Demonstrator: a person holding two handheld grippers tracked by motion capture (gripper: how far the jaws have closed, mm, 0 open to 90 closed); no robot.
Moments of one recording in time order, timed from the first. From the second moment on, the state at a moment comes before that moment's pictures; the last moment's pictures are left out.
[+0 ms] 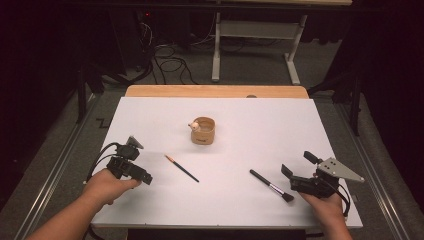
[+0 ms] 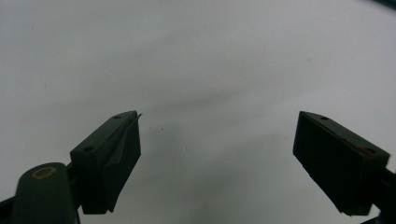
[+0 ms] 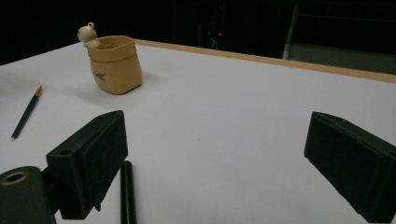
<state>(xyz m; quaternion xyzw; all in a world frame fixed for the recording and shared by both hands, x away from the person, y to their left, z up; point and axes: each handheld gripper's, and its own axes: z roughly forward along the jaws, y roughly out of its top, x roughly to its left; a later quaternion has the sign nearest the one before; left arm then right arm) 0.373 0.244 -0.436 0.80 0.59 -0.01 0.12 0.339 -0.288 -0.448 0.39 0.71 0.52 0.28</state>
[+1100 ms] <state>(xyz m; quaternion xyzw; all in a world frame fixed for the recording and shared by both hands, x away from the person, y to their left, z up) 0.393 0.188 -0.439 0.81 0.57 -0.01 0.14 0.338 -0.288 -0.448 0.39 0.71 0.52 0.28</state>
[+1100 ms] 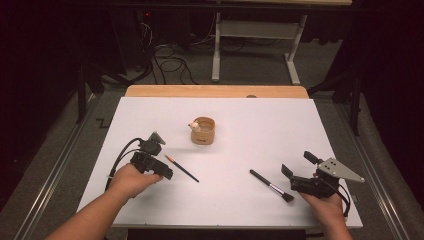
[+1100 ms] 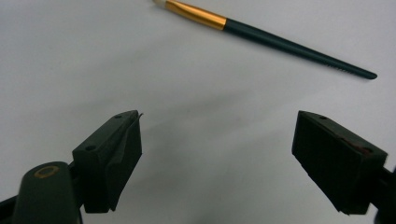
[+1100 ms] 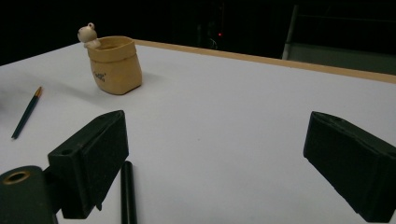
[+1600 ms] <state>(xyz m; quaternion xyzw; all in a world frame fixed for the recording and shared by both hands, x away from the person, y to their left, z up) 0.403 0.166 -0.444 0.81 0.57 -0.01 0.15 0.339 -0.287 -0.448 0.39 0.71 0.52 0.28</state>
